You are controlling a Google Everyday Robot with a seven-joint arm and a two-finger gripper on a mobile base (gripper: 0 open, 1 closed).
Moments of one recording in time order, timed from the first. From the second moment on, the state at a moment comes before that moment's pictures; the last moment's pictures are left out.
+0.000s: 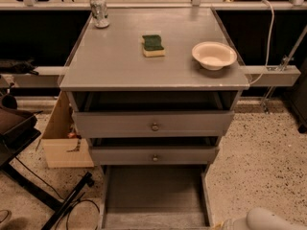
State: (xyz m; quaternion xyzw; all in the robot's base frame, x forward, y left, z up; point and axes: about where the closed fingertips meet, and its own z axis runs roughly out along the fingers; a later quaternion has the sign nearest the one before) arm 0.330 -0.238 0.284 -0.51 0.82 0.20 0.16
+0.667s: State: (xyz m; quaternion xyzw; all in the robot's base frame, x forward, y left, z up) arm 0.323 -0.235 0.206 -0.47 0.83 0.25 0.15
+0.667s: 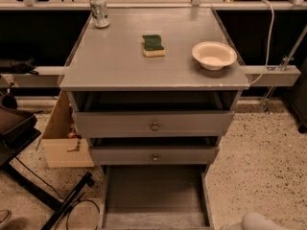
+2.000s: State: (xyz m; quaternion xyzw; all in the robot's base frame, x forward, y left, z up) arm 0.316 -0.170 0.077 -0.46 0.78 0.36 0.23
